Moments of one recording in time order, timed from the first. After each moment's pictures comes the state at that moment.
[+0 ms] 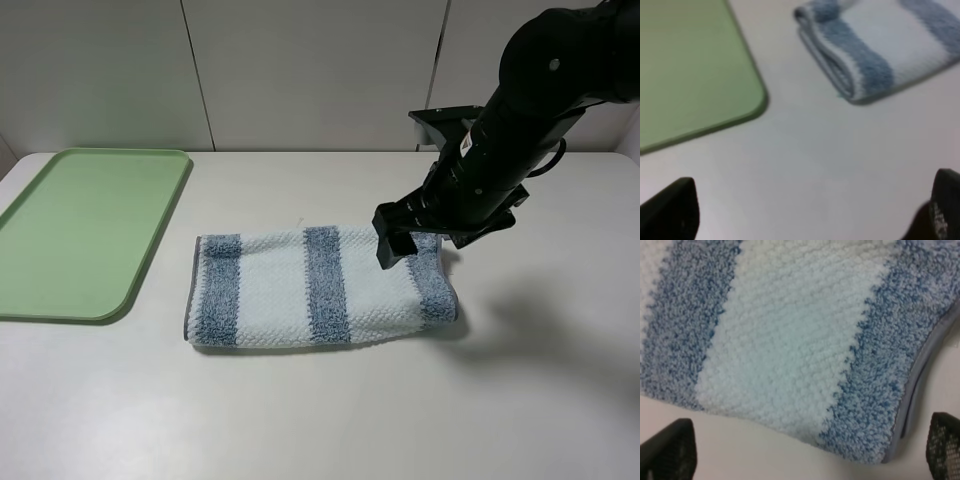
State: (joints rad) left arm -0.32 -0.01 -0.51 0.02 1.13 0.01; right arm 0.54 1.64 -1.01 0.07 0.73 0.06
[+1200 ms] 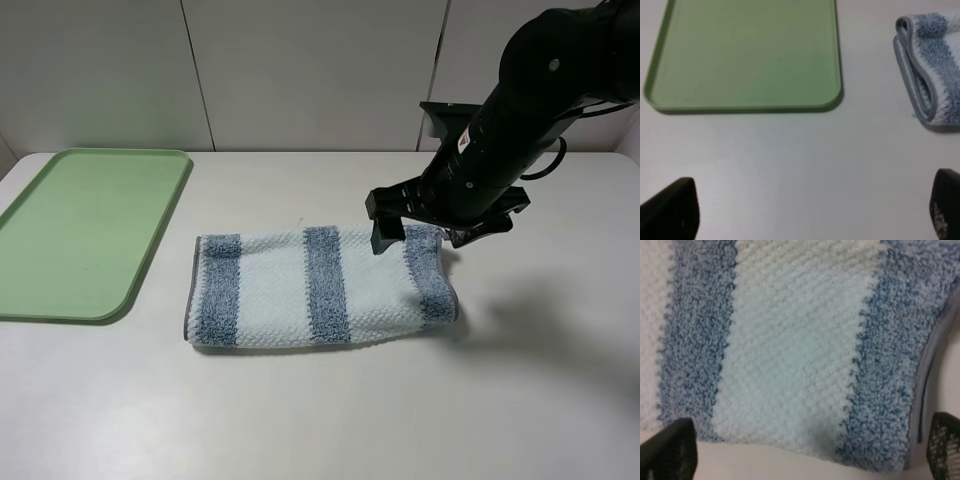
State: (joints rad) left arm -0.01 -0.01 -0.51 0.02 1.13 0.01; right arm 0.54 1.64 -1.01 0.07 0.68 0.25
